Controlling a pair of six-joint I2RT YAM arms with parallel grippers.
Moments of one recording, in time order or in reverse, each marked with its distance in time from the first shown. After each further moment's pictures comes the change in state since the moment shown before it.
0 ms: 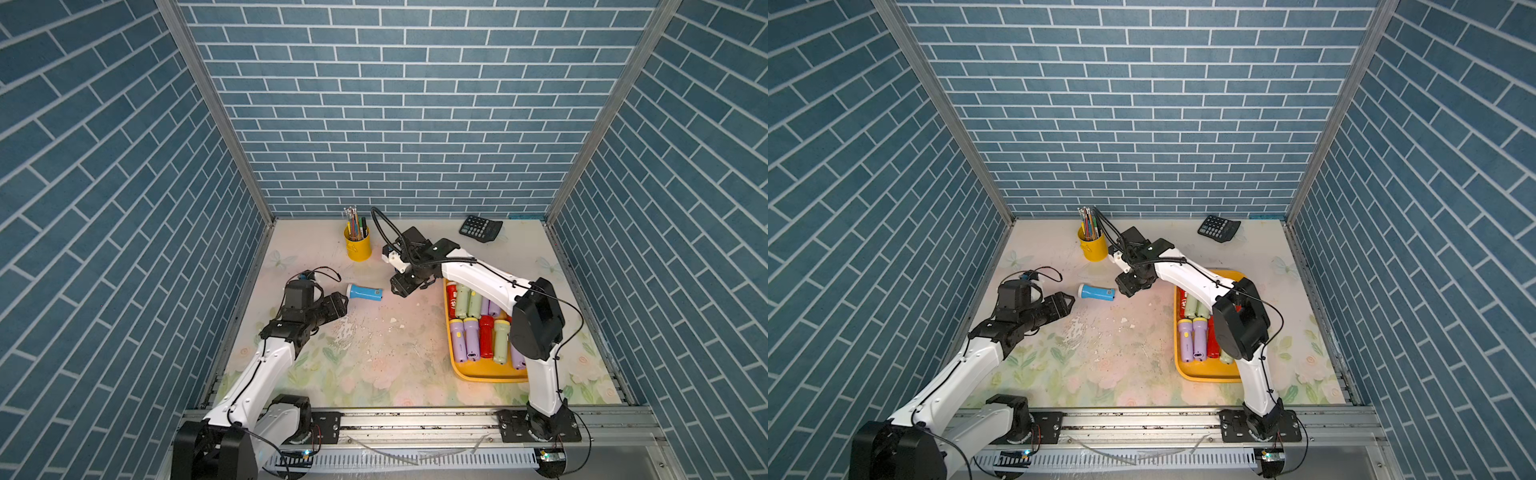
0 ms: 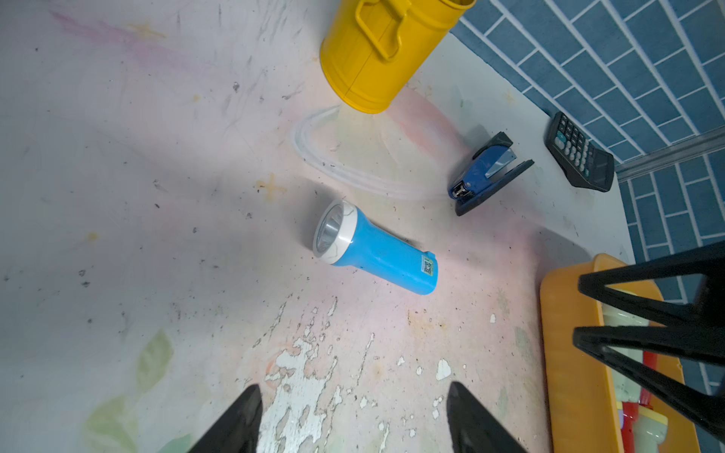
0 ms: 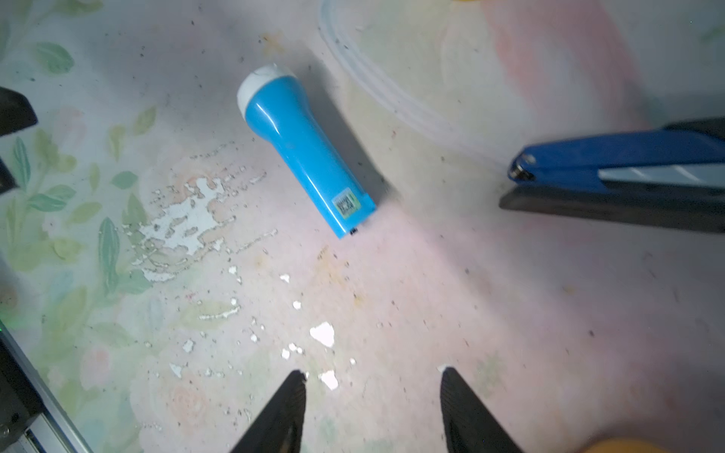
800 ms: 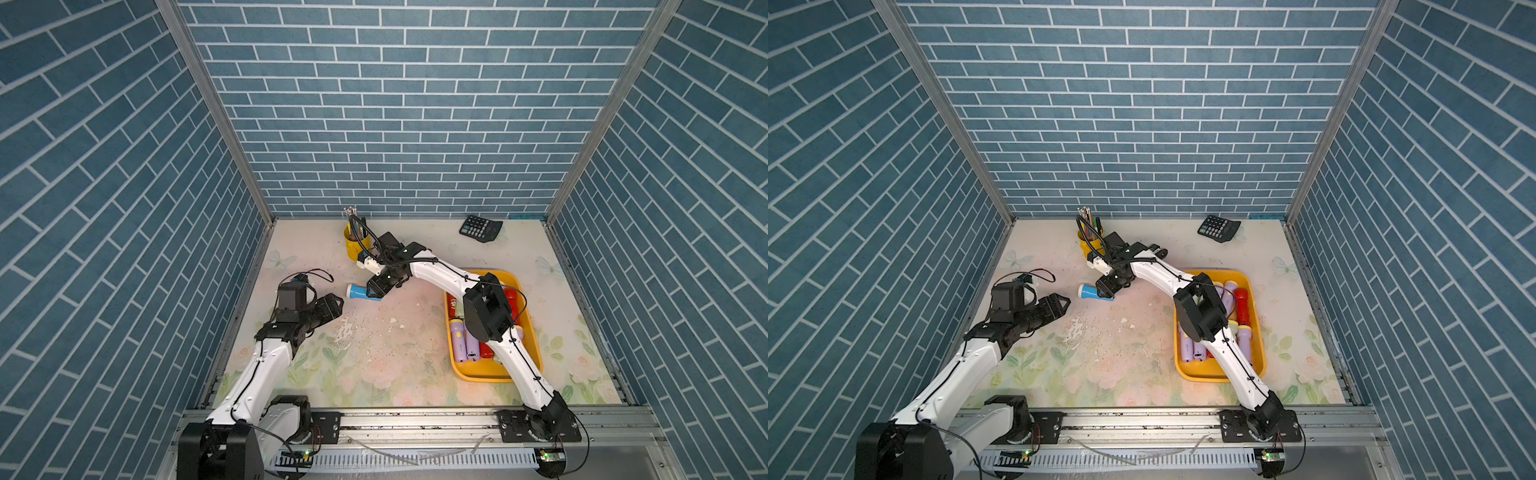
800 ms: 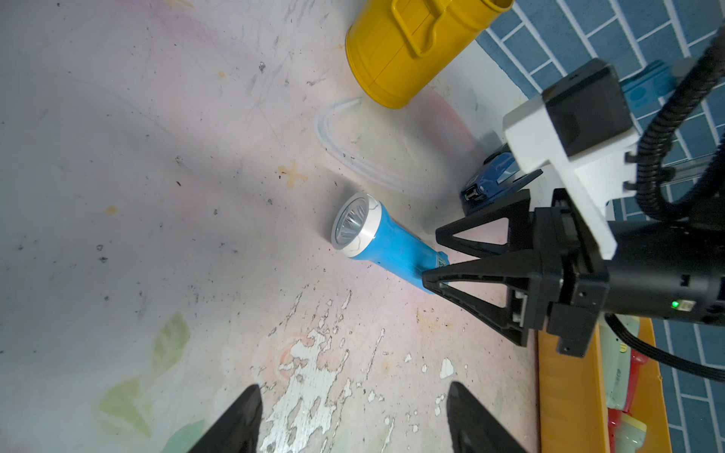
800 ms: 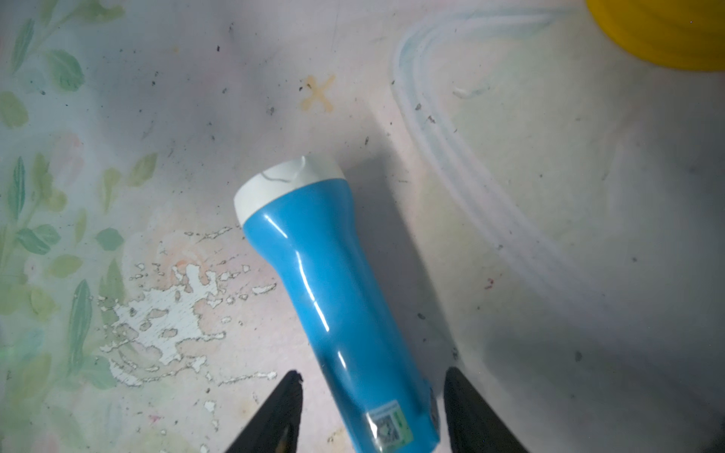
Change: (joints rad) left arm 0.072 0.003 -0.014 -0.007 0.067 -0.009; right arm 0.014 0.410 0.380 0.019 -0.190 -0.091
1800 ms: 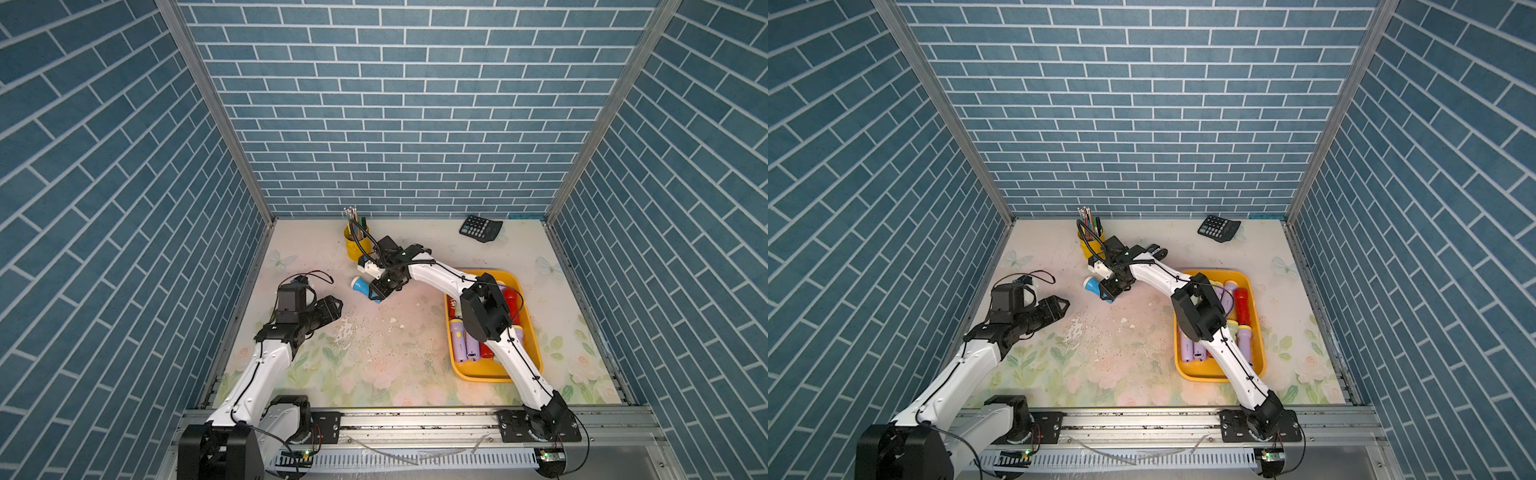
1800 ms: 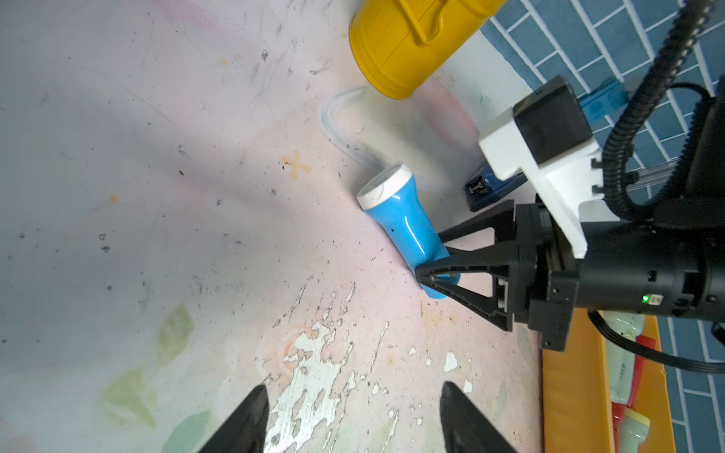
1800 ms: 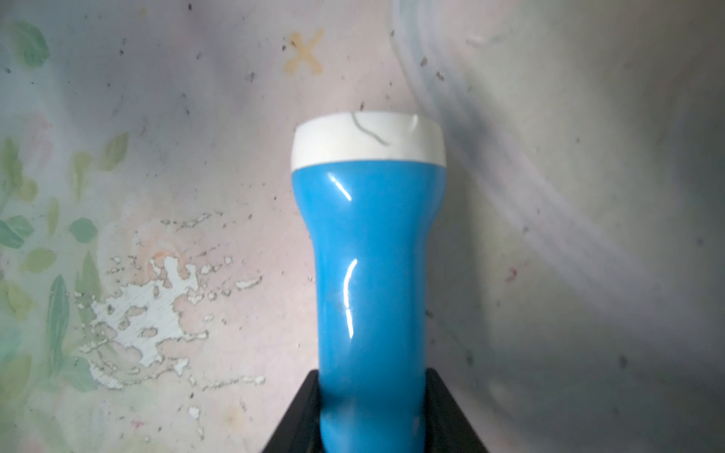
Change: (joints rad) left arm 0.004 -0.019 -0.009 -0.016 0.004 0.008; right arm 0.004 -0.037 -0.087 0.017 0.013 0.031
